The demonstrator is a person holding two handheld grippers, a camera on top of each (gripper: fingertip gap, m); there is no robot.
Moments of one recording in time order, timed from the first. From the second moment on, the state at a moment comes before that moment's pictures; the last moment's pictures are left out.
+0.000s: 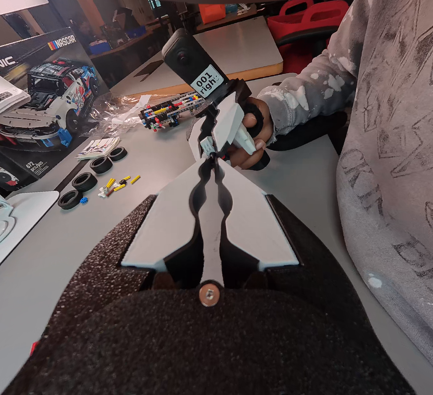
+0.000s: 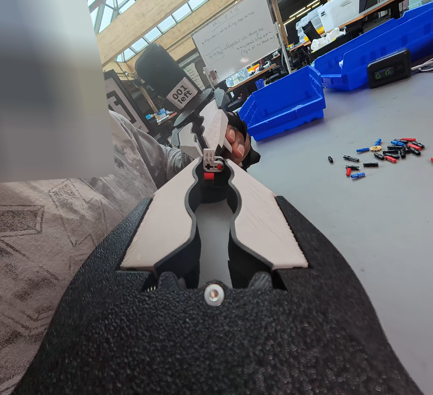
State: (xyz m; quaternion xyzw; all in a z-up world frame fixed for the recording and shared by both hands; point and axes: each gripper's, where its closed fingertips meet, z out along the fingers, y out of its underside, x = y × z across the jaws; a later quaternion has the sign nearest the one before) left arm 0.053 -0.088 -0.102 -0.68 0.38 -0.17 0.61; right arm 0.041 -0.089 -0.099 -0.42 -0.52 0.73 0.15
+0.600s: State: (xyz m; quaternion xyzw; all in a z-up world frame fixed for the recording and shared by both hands) left arm 0.031 -0.082 -0.109 -0.71 0.20 -0.42 0.53; right arm 0.046 -0.058 -0.088 -0.36 -0.55 0.68 0.32
